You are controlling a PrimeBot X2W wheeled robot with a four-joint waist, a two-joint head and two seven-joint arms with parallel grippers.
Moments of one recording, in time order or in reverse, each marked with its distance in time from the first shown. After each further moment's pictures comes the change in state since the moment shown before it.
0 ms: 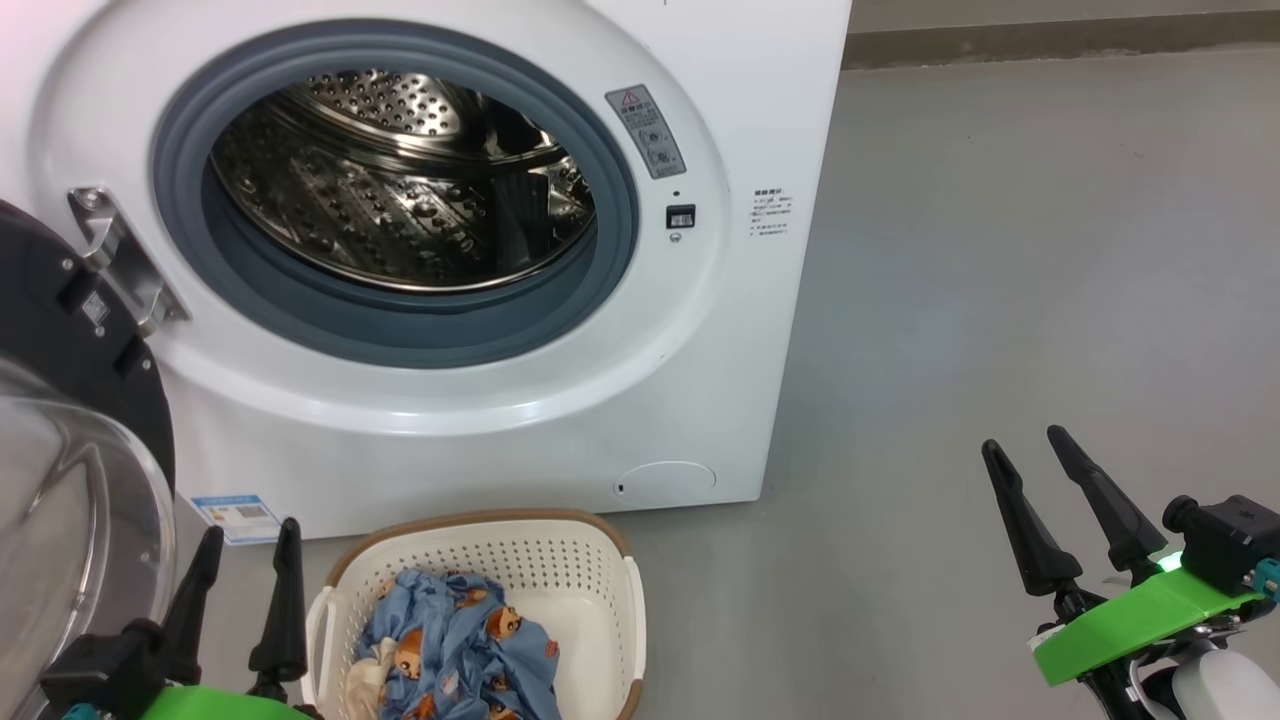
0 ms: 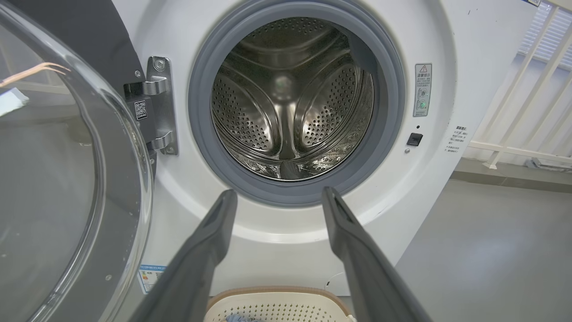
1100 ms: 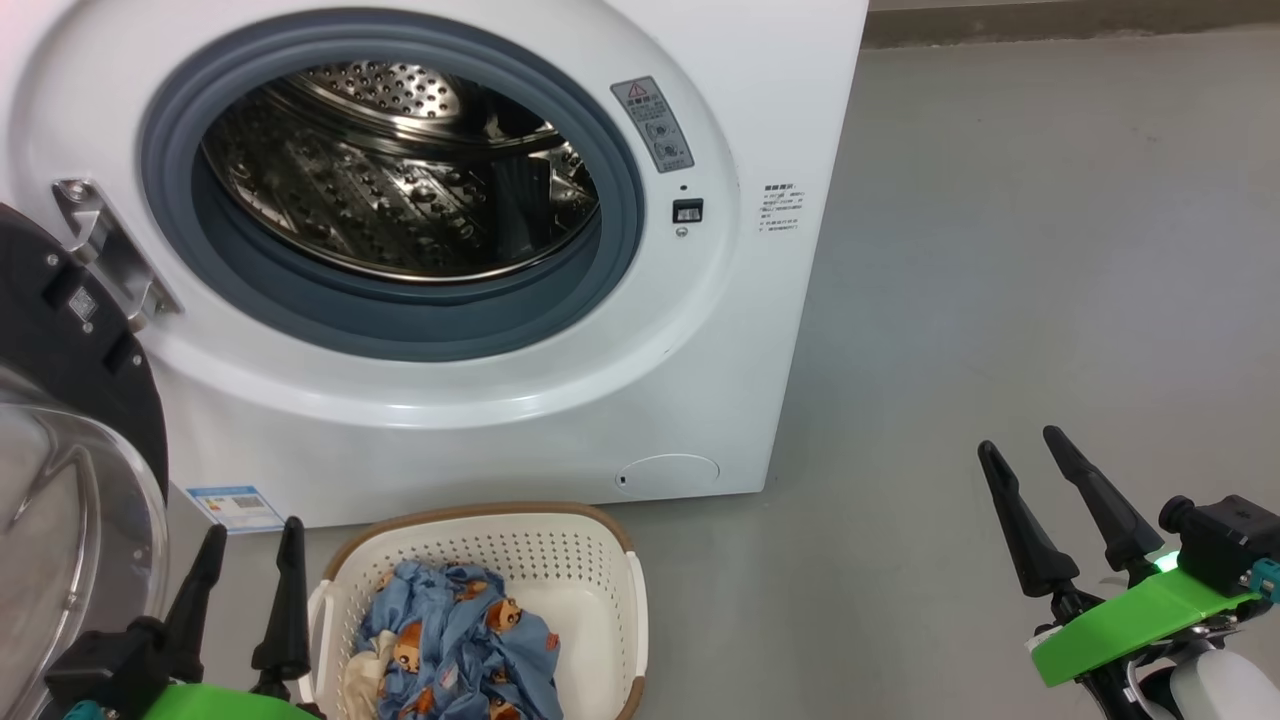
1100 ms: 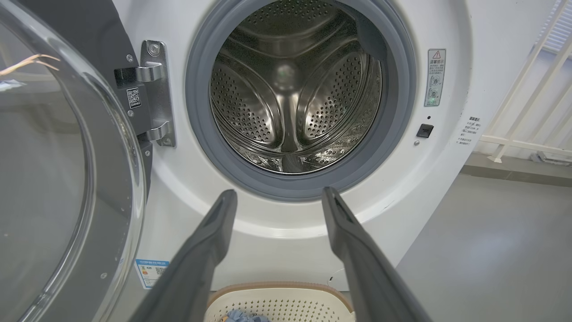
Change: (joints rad) left arm -0.002 0.006 -0.014 0.000 -0.003 0.008 0.000; right arm 0.000 -0.003 0.009 -0.002 0.000 0.000 0.000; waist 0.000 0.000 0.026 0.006
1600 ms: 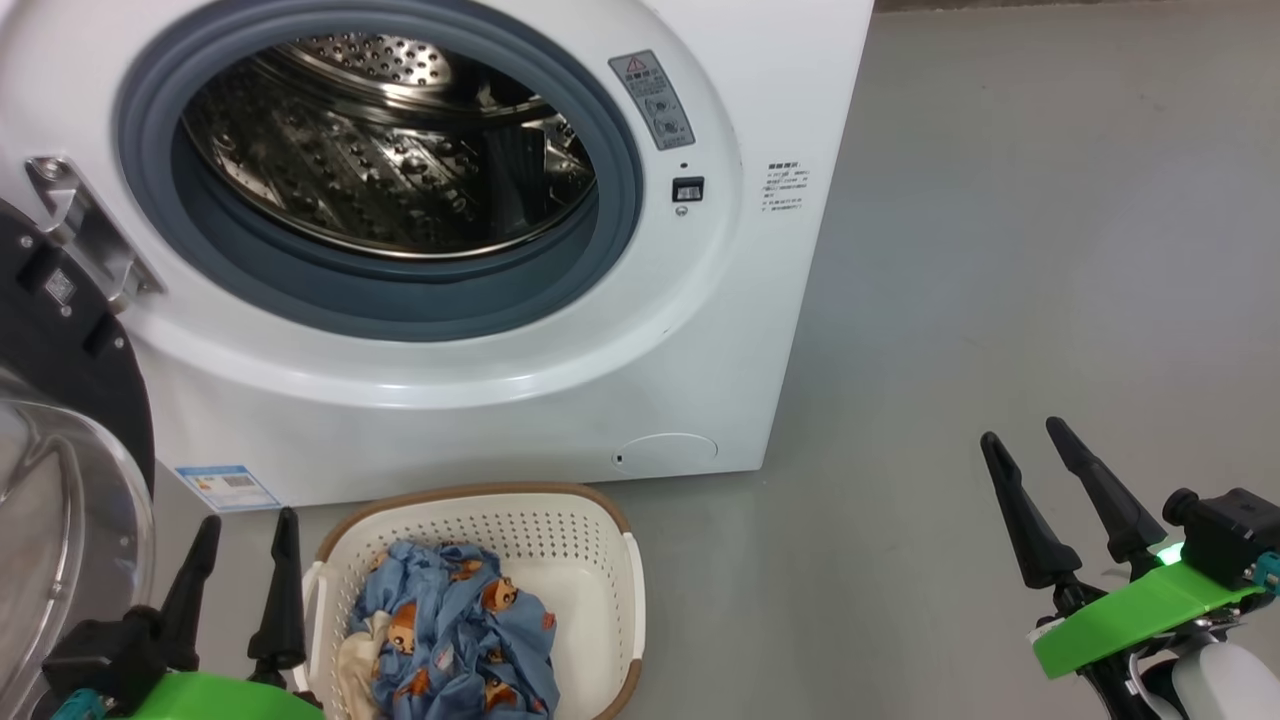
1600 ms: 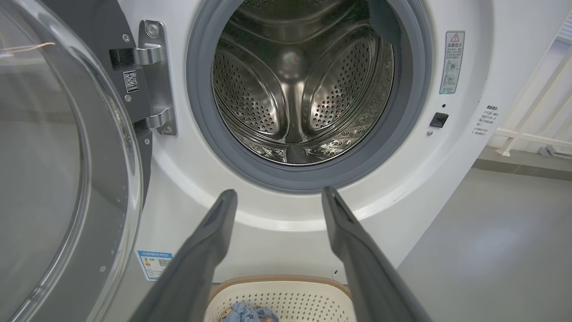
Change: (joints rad) left arm -0.025 0.002 -0.001 0.019 0.000 0.008 0.000; right arm -0.007 0.000 -0.006 -0.005 0.000 0.000 0.000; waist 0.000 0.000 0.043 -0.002
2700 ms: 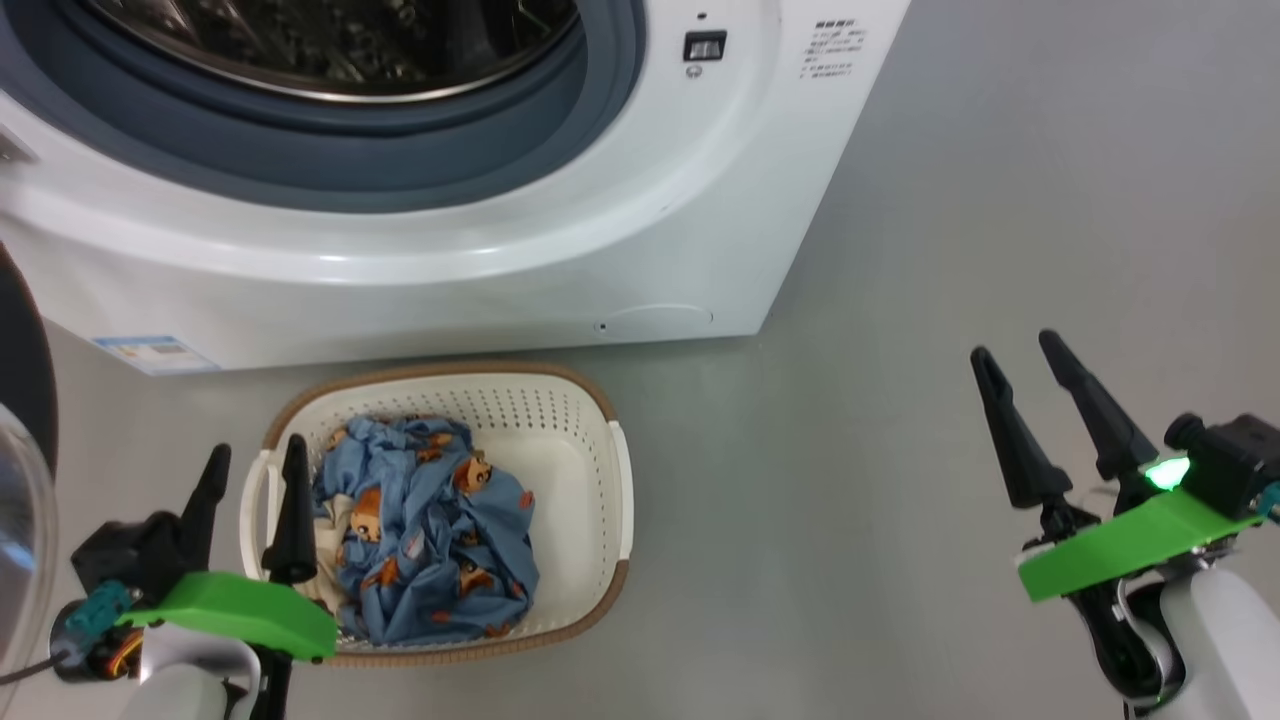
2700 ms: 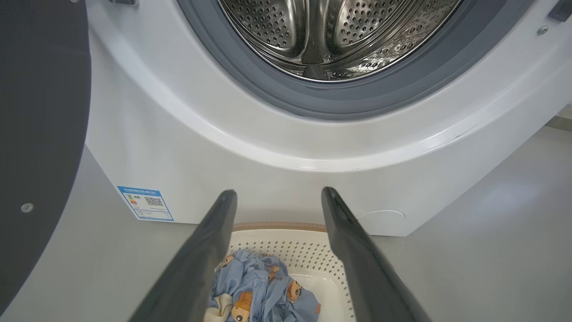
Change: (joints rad) left arm -0.215 -0.035 -0.042 0.226 0.000 -0.007 0.000; right arm -0.111 0.024 -0.001 -0.024 0.000 0.000 0.000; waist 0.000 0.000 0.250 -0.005
